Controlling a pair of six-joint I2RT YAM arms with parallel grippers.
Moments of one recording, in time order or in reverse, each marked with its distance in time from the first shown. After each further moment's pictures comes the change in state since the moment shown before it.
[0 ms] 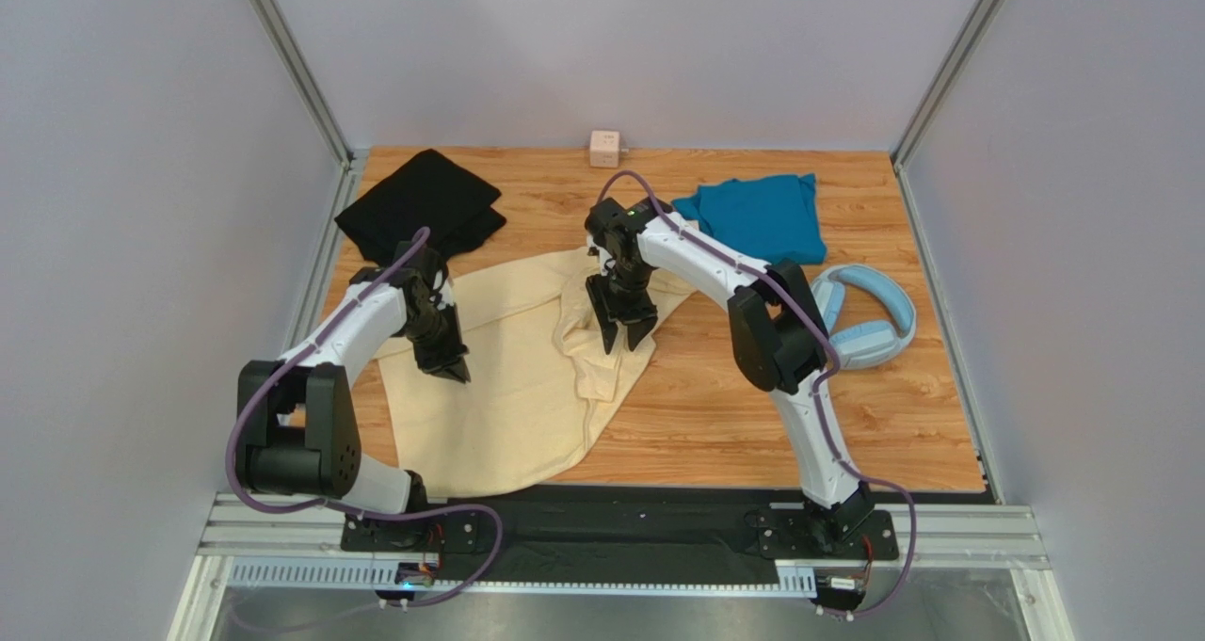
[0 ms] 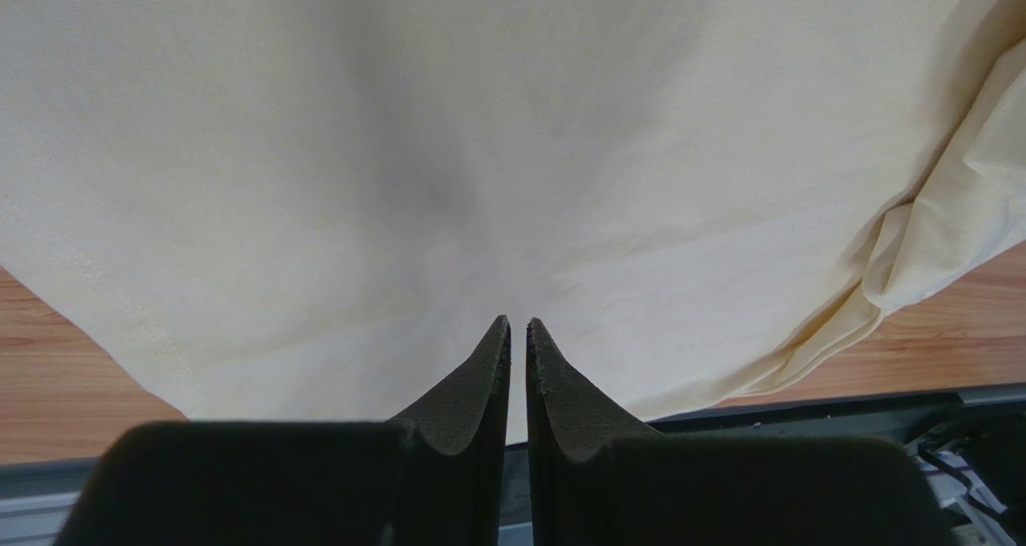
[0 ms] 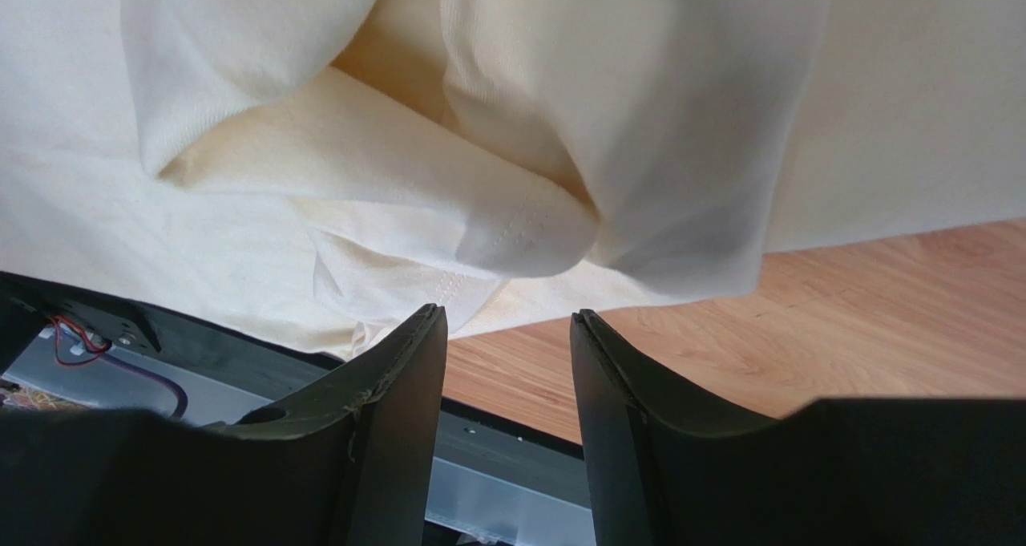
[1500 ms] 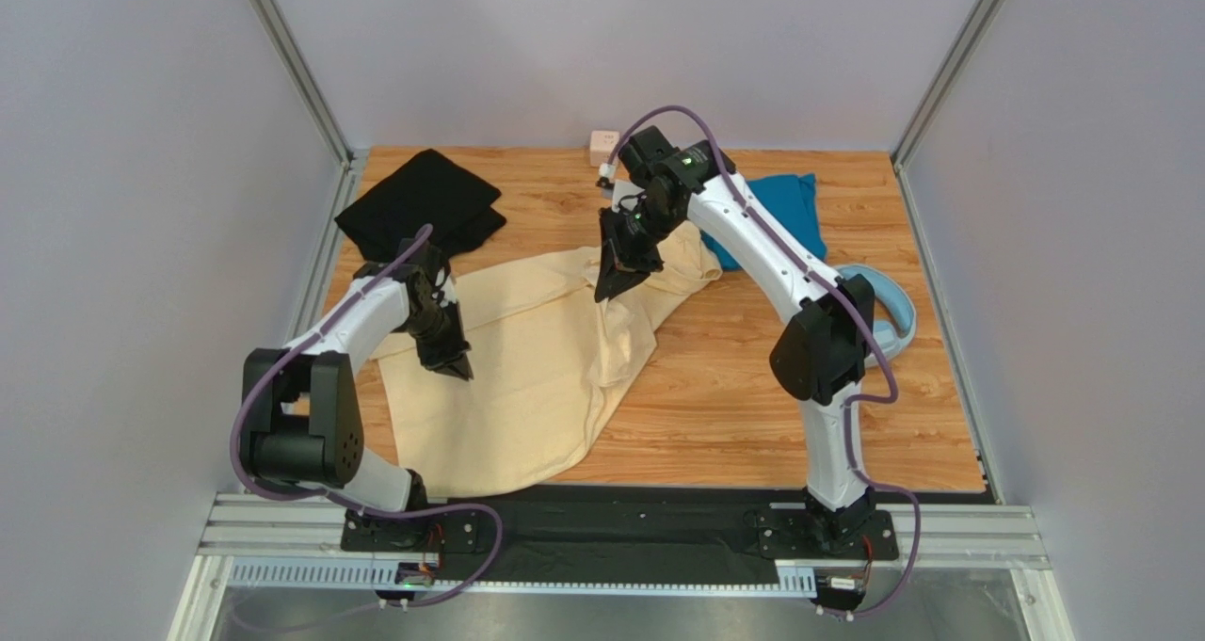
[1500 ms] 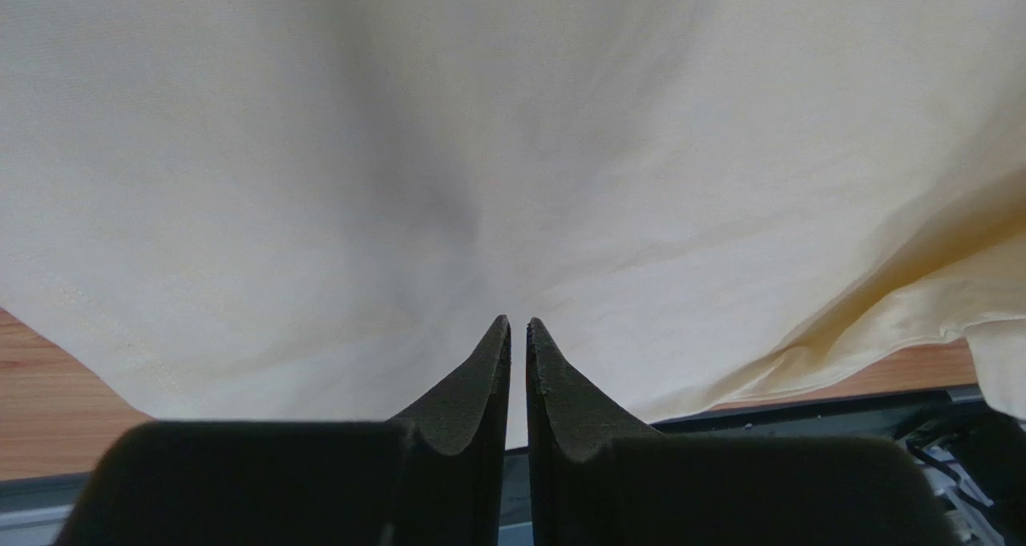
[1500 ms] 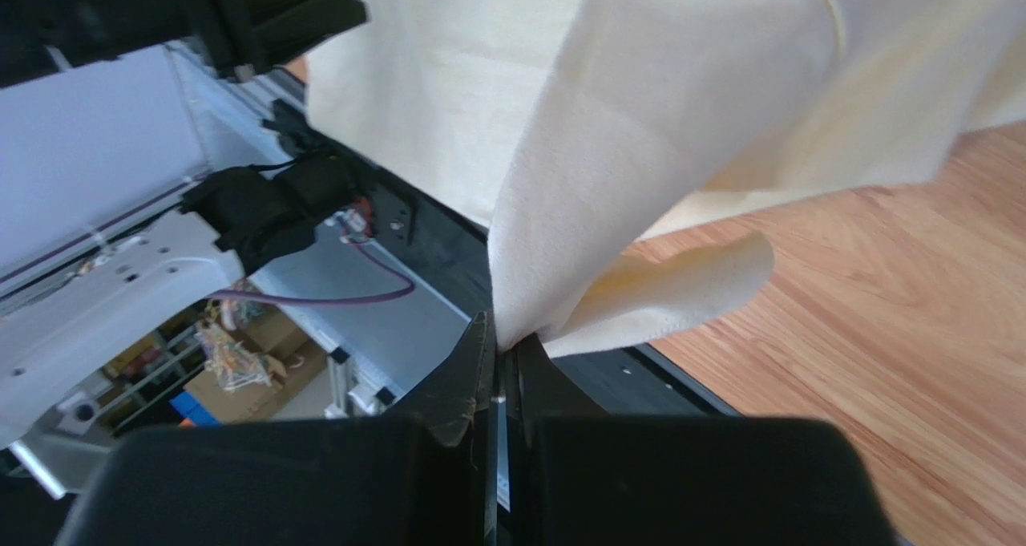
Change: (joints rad) left arm 0.000 0.047 0.020 0.011 0.015 -0.001; right arm -0.076 -0.180 0.189 -0.103 -0.286 0.049
